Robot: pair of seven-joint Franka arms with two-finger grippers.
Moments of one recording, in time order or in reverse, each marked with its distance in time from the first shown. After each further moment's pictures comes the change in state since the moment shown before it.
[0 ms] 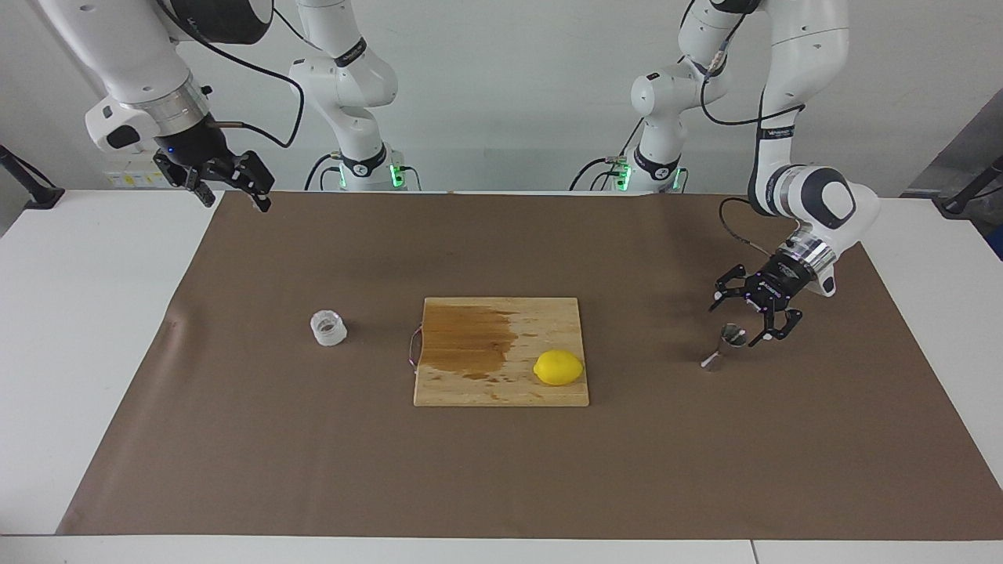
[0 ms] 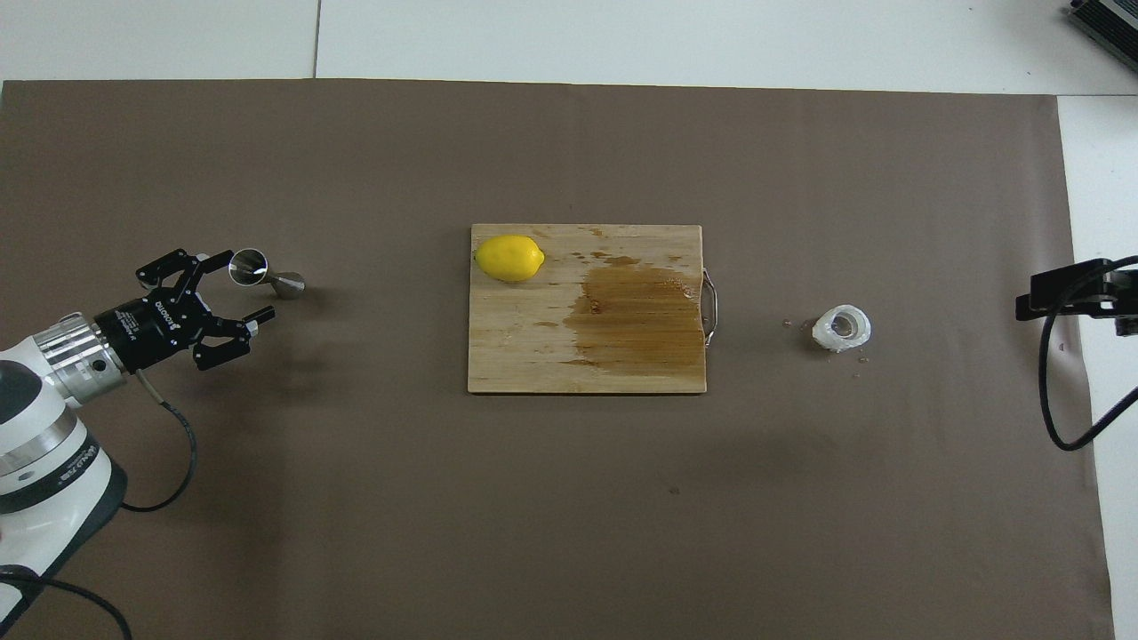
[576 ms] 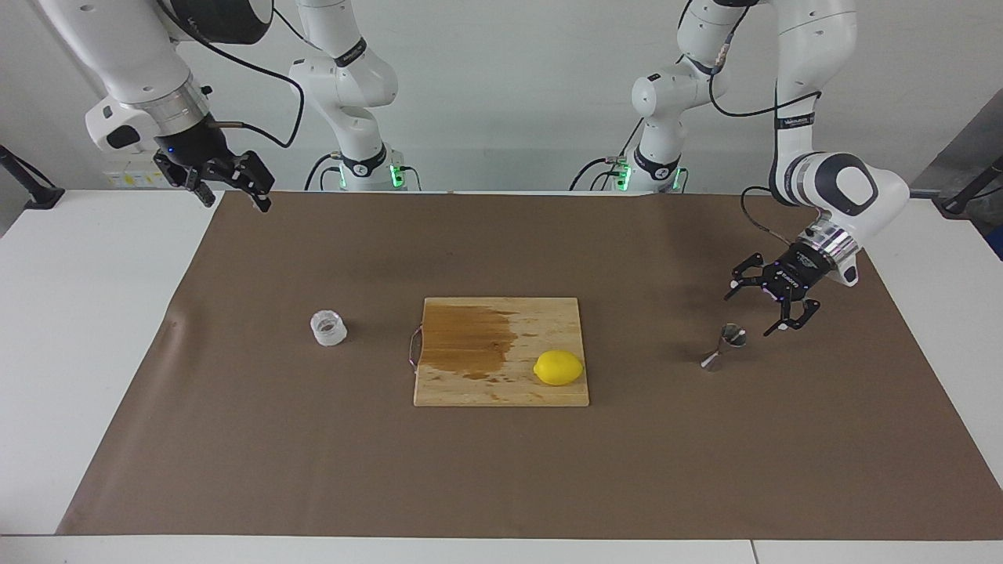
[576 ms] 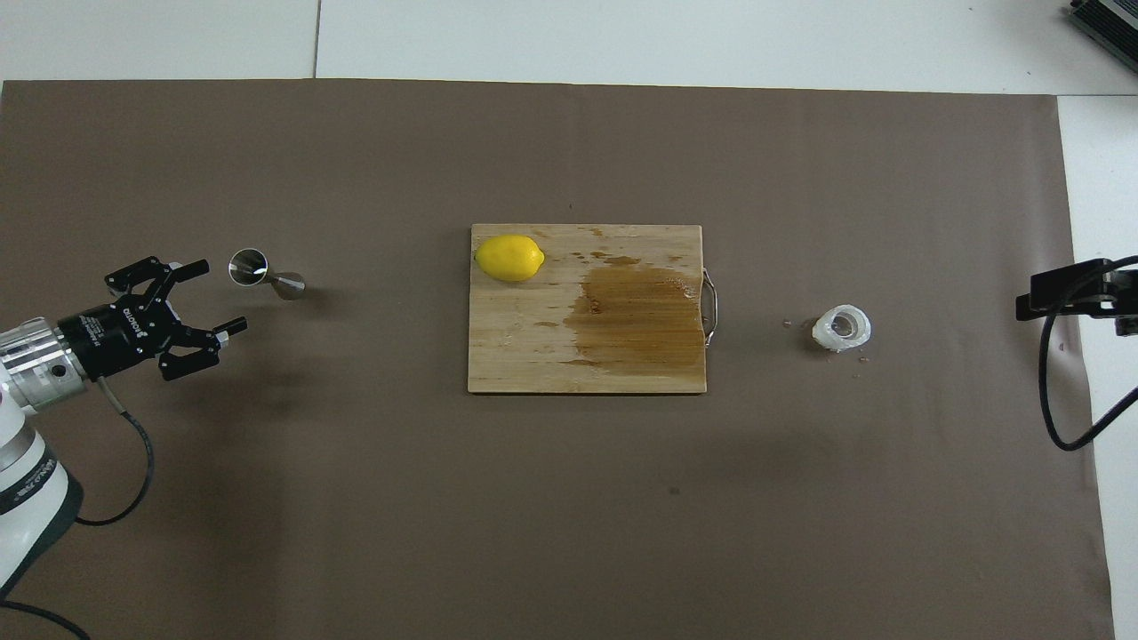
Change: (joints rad) left arm 0.052 -0.041 0.004 -0.002 0.126 -0.037 -0.102; right arm 0.000 0.000 0.000 0.000 0.000 0.000 0.000
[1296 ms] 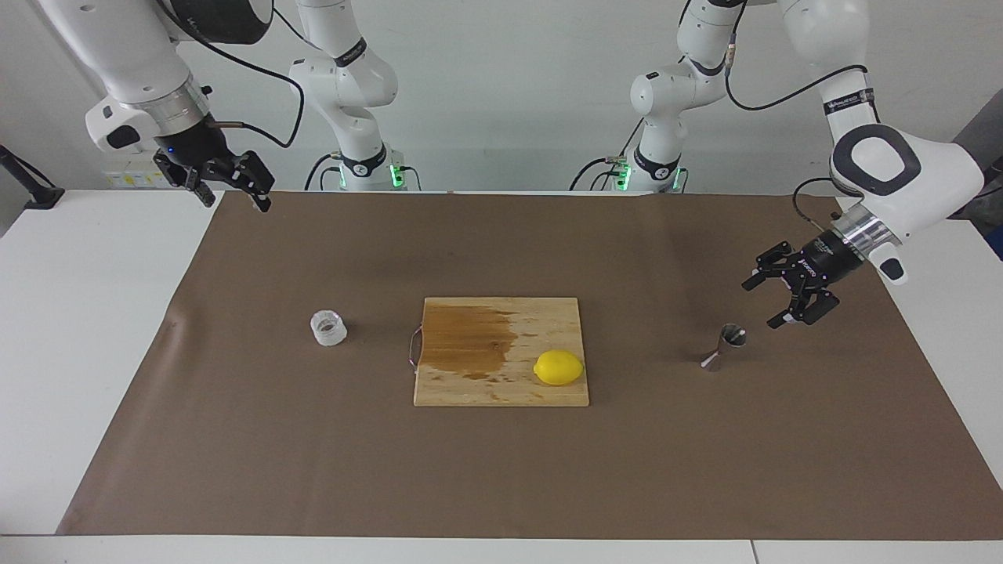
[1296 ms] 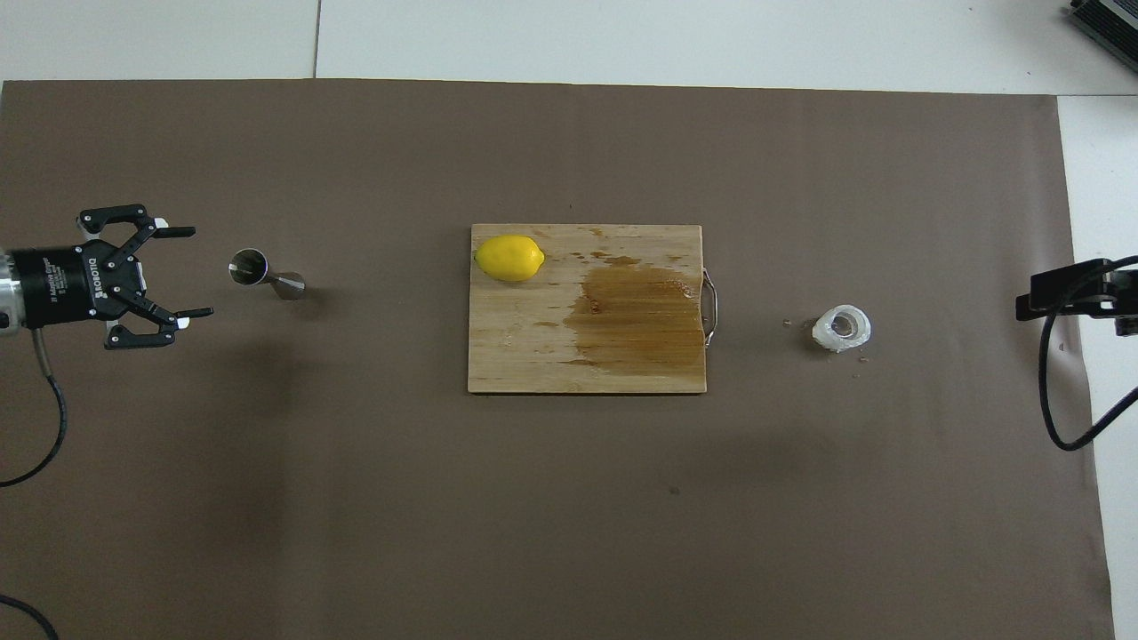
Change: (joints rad) left arm -0.026 -0.008 0.017 0.203 0.429 -0.108 -0.007; right arm 0.000 0.000 0.000 0.000 0.000 0.000 0.000
